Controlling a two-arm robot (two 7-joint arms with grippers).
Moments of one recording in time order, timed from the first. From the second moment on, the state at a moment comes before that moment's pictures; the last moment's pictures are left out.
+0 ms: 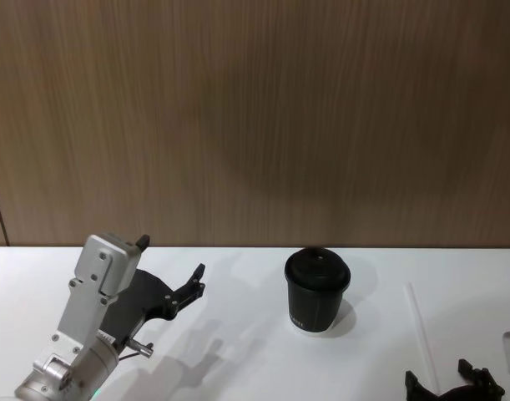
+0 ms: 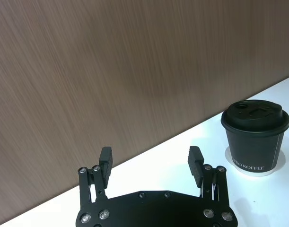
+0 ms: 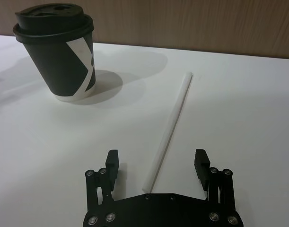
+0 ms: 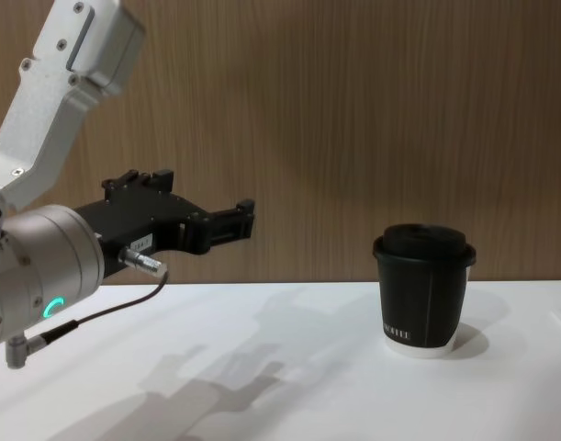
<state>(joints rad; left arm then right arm) -0.24 0.38 0.45 -1.63 -0.20 0.01 -0.01 -0.13 0.39 -0.10 -1.69 0.31 0.23 0.12</state>
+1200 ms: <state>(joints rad) -0.24 0.38 0.45 -1.63 -0.20 0.01 -0.01 -0.10 0.36 -0.09 -1.65 0.31 0.26 0.14</state>
